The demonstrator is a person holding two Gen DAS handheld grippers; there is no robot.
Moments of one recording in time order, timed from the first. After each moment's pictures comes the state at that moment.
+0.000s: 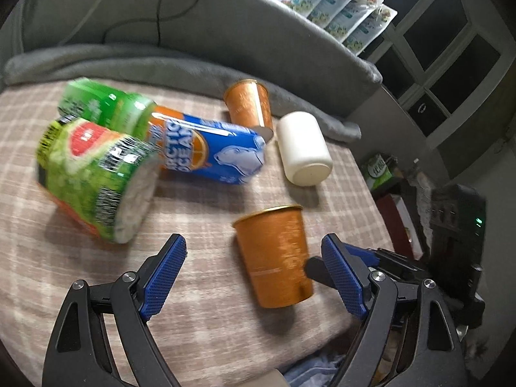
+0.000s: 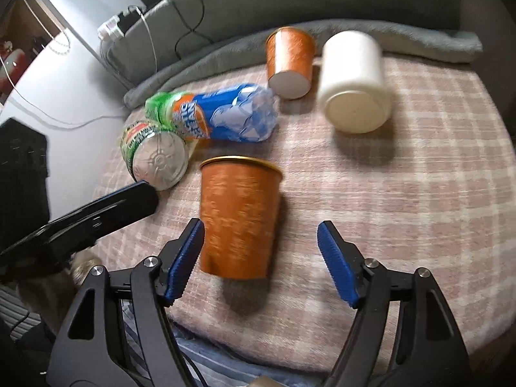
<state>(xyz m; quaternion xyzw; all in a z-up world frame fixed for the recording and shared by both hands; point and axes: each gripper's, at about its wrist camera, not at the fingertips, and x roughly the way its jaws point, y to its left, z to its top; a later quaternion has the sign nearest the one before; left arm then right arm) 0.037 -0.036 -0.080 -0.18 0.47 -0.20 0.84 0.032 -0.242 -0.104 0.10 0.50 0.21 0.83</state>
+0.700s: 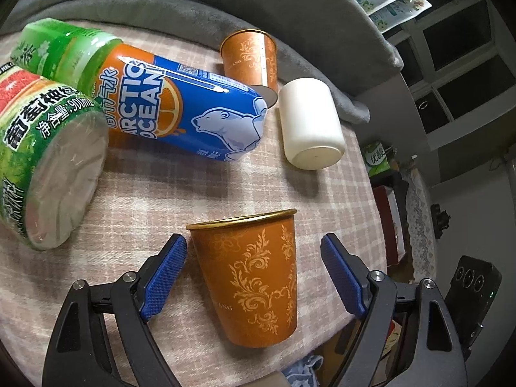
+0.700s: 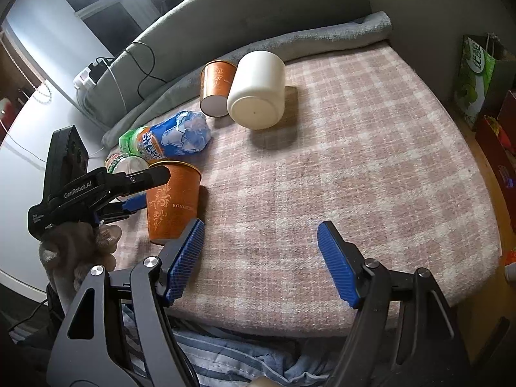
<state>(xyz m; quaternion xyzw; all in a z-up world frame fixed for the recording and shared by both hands) 0.075 -0.056 -0.118 -0.23 0.54 -0.21 0.78 -0.010 -0.321 -0.104 0.17 0.47 0.14 0.85</state>
